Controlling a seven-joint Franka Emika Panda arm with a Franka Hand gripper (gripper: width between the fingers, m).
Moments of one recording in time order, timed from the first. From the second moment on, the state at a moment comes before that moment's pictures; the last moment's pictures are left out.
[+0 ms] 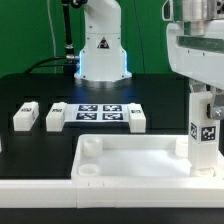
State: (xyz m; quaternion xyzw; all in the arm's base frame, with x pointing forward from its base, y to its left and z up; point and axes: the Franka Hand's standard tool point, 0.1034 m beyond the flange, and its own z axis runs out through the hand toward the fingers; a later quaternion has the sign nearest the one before) arm 0.647 0.107 0.114 -0.75 0.66 -0.01 0.06
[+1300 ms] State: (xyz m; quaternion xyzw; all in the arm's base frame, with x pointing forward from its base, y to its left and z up) arm 0.652 0.105 0.113 -0.99 0.16 -0.04 0.03
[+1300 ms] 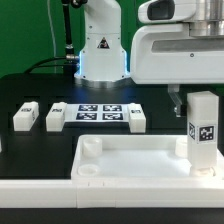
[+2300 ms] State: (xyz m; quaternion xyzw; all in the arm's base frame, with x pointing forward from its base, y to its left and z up) arm 0.649 0.093 0.110 -0.77 0.64 0.00 0.08
